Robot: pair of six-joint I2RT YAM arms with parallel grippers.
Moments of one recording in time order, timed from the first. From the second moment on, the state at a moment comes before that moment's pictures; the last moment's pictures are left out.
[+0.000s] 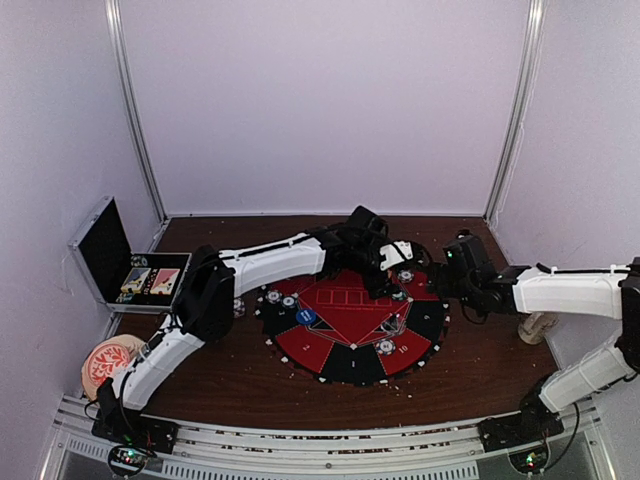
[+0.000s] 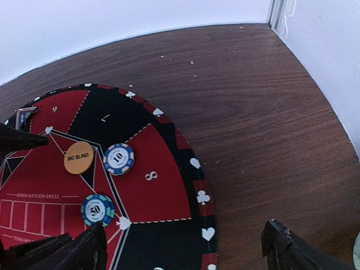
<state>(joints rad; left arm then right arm) -0.94 2.66 2.43 -0.45 0.16 0.64 0.57 1.33 0.68 -0.08 0.56 0.54</state>
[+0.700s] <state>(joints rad) -0.71 1.82 1.55 -0.46 0.10 0.57 0.68 1.90 1.15 -0.26 0.46 0.56</state>
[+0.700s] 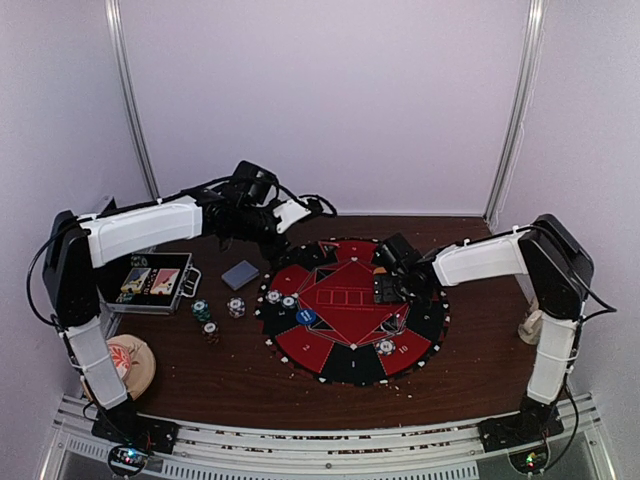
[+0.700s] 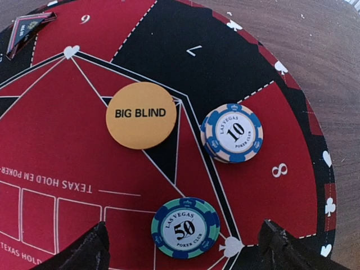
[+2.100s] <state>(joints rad) -0.50 1.39 0.94 -0.20 0.19 0.53 0.66 1.98 1.13 -0.12 0.44 0.61</state>
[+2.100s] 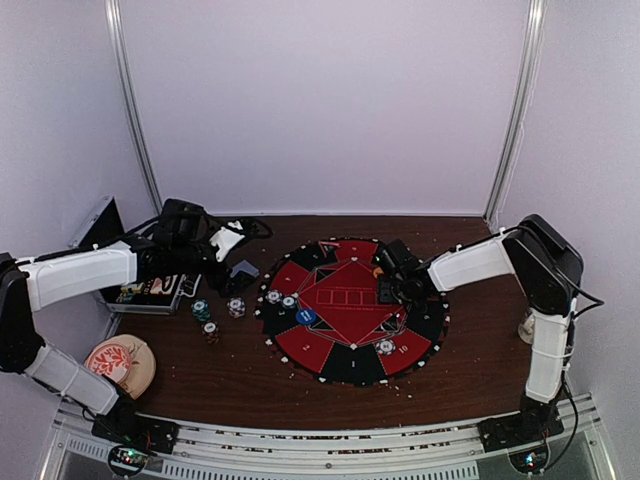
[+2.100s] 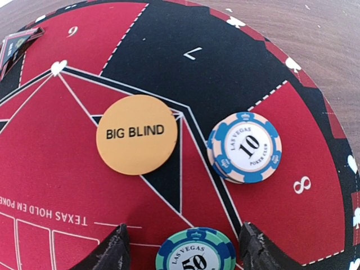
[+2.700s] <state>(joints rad) -0.50 1.37 0.92 -0.18 0.19 0.53 0.66 1.95 1.09 -0.11 0.43 0.61</state>
